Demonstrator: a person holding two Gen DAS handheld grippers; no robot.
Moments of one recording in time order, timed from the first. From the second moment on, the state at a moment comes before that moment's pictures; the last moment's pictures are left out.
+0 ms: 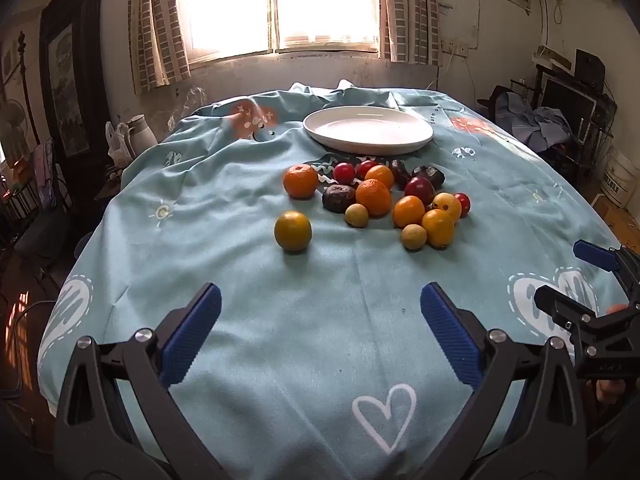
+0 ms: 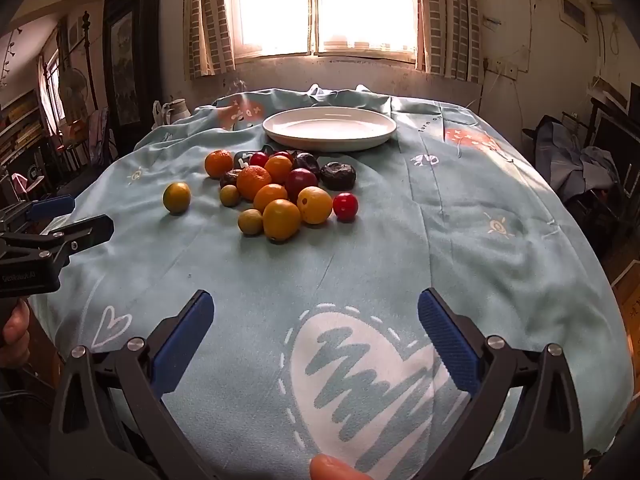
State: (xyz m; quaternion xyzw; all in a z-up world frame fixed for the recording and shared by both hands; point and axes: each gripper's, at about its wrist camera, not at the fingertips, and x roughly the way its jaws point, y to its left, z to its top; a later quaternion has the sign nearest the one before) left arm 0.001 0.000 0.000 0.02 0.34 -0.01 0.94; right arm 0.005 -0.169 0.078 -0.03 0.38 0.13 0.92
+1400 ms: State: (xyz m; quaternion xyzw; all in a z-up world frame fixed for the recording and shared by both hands) left arm 0.003 0.003 -0.010 0.01 0.35 -0.01 0.93; right arm 0.005 -0.166 0.073 -0.04 0.38 0.13 0.91
